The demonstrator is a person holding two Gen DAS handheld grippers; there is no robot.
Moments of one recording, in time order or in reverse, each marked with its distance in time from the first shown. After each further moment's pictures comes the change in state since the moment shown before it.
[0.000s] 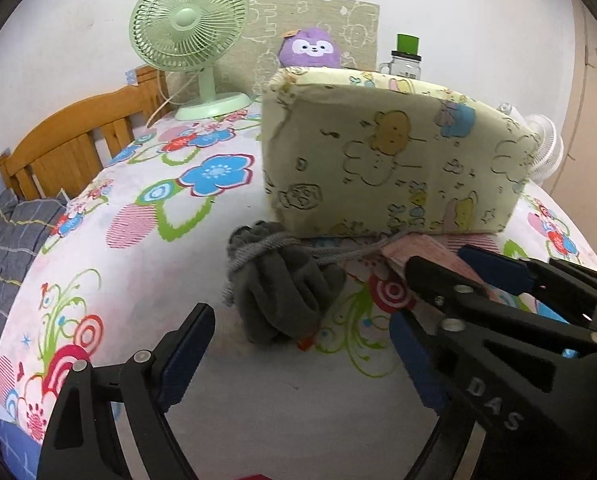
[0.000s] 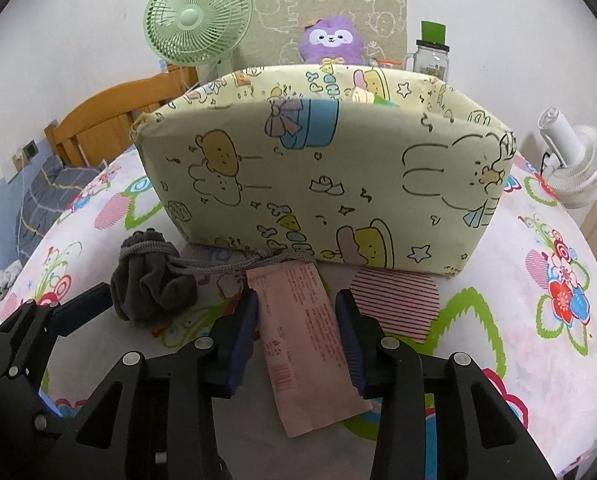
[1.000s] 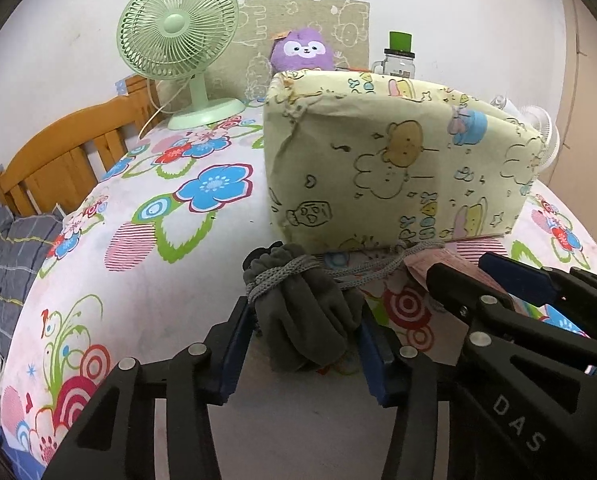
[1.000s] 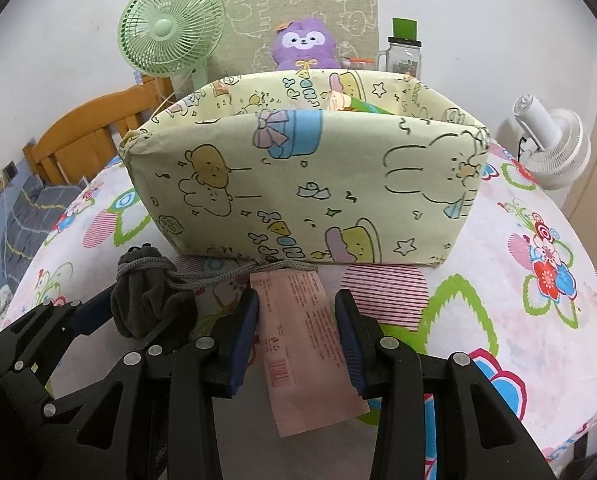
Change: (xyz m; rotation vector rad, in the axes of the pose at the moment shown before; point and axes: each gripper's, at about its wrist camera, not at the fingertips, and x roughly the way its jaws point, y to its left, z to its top) left arm 0.004 0.001 0.007 0.050 -0.002 -0.016; right arm -0.003 0.005 0.002 0.078 -0.006 -0.072
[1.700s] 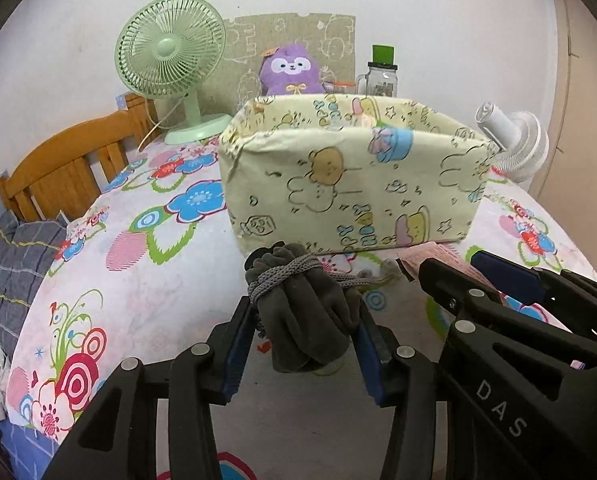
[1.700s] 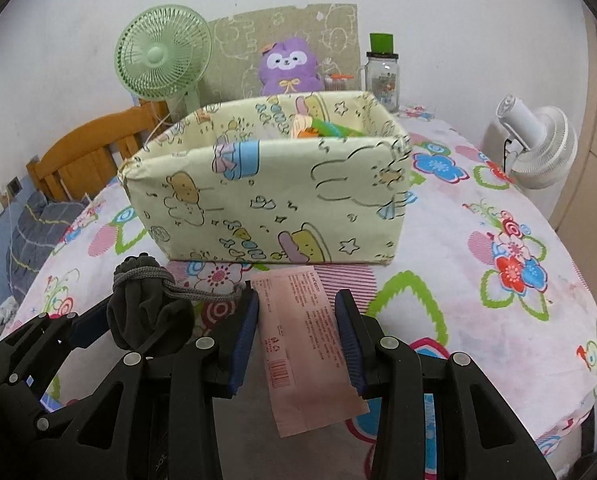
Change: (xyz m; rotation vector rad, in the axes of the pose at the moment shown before) left arm -0.033 -0.031 -0.001 0.000 -0.038 0.009; right arm -0.032 -0.029 -0.007 0.029 -0.057 0.008
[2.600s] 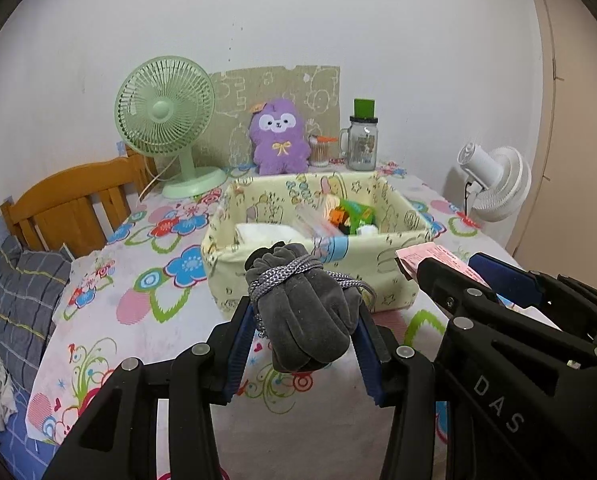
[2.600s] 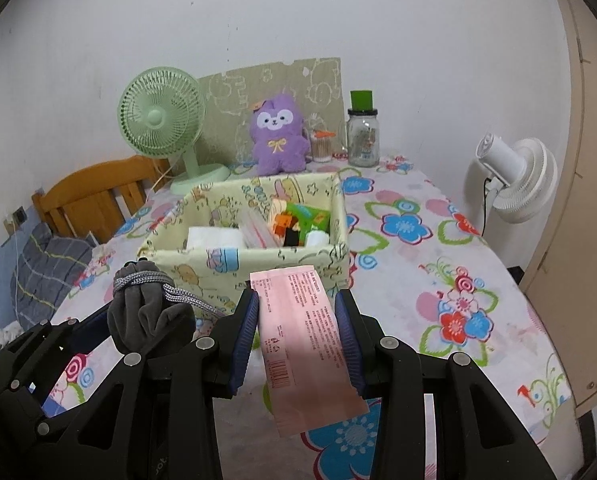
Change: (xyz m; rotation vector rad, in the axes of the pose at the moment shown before) left arm -0.051 -0.026 0.041 0.003 -0.133 -0.014; right arm -0.063 -0.022 0.035 0.014 -0.139 -0.007
